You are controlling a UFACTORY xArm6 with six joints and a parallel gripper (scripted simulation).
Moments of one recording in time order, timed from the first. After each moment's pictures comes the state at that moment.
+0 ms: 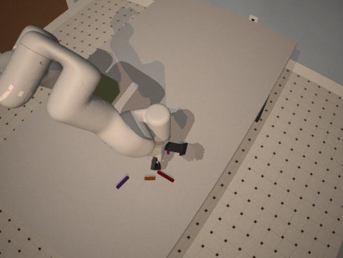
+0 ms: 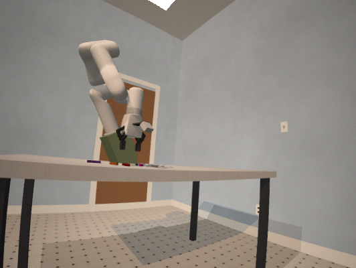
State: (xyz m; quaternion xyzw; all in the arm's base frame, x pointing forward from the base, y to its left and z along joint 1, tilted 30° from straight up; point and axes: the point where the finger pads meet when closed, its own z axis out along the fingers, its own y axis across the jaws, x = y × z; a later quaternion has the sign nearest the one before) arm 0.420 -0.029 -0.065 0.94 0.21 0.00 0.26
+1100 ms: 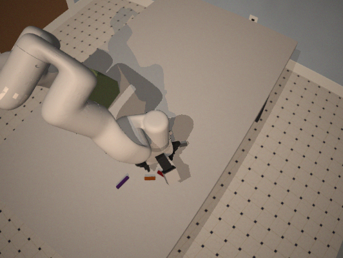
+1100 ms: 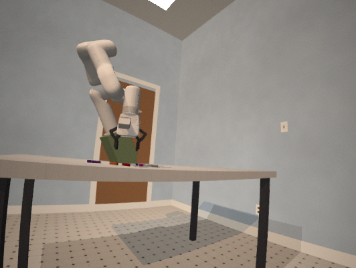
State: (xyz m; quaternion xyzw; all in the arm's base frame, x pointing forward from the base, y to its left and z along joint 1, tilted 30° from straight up) arm 0.430 -0.046 -0.054 0.95 -0.18 0.10 0.24
